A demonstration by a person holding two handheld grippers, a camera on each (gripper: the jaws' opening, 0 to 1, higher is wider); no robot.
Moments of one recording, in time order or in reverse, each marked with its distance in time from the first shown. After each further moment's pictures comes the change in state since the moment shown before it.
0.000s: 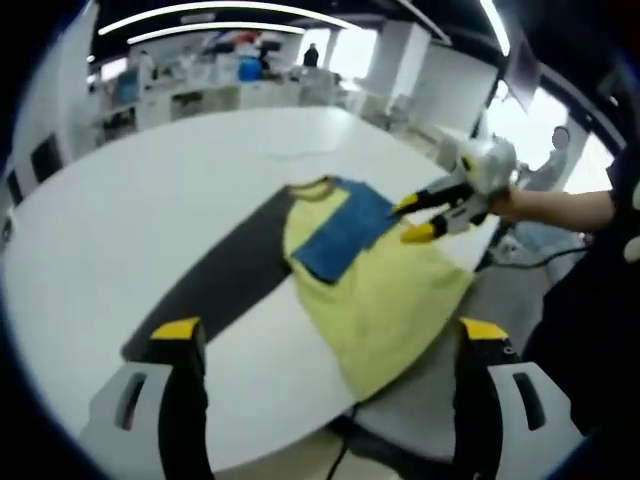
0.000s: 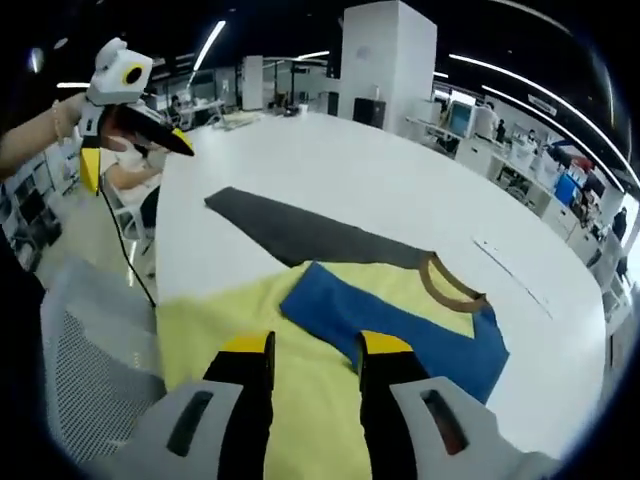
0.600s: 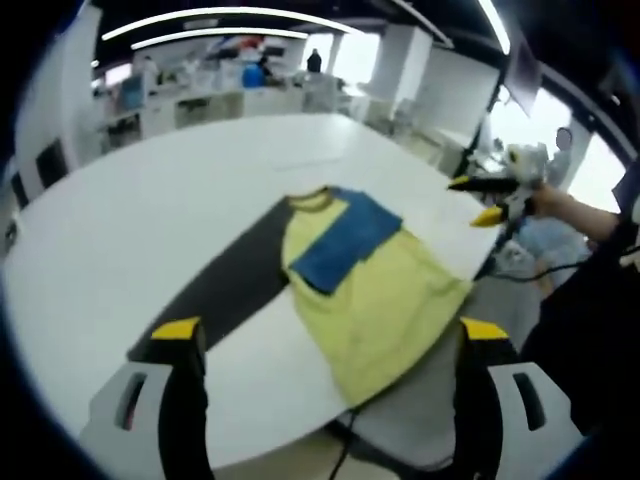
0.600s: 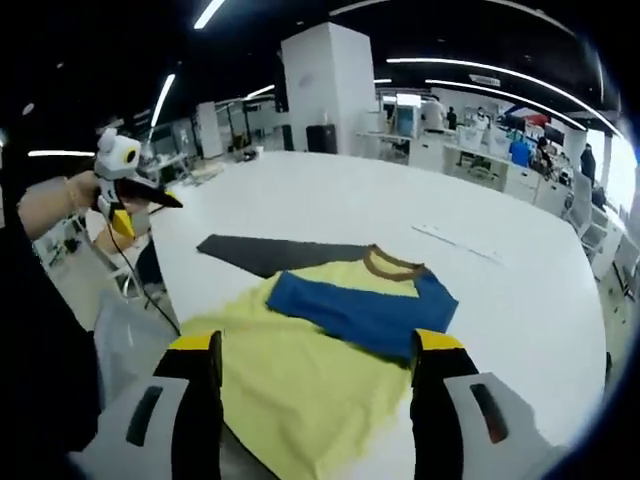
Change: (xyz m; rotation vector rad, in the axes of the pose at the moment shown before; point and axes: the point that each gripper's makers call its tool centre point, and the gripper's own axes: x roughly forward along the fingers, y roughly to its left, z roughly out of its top) left arm -0.011 -0.027 0.020 0.008 -0.021 0.034; right arm -0.123 -0.035 -0.022 0.233 -0.117 -0.085
